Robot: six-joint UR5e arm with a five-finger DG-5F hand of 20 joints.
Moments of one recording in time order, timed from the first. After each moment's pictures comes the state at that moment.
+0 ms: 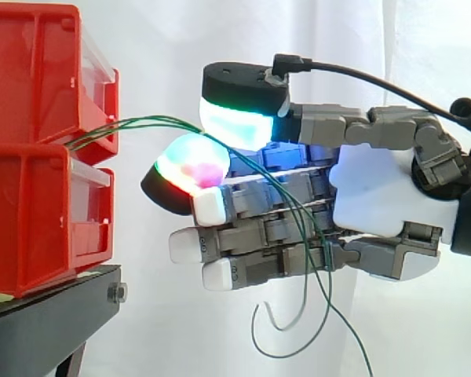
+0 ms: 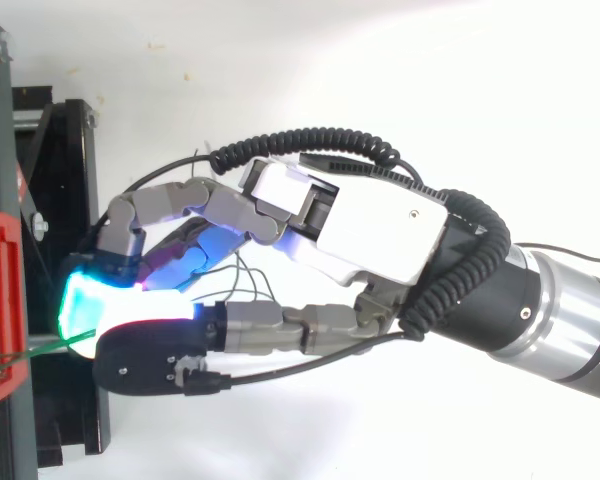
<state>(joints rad) 0.26 -2.33 -1.23 -2.44 -0.98 -0.31</state>
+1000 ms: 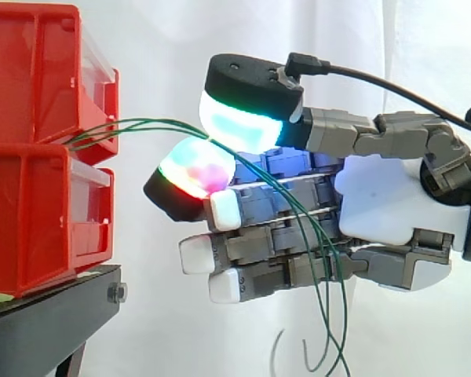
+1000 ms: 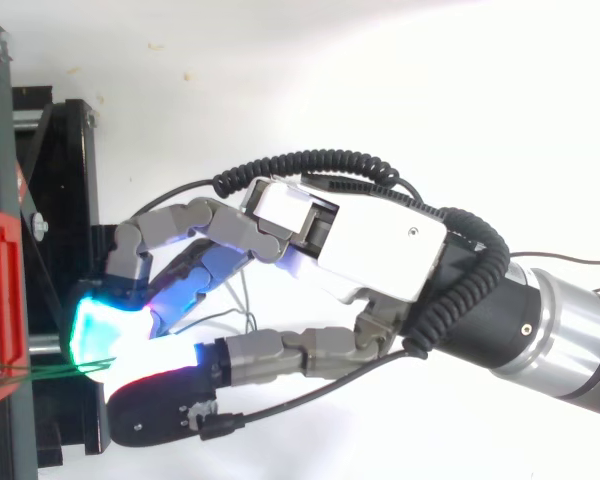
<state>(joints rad) 0.28 -2.34 -1.23 -2.46 -0.96 -0.26</state>
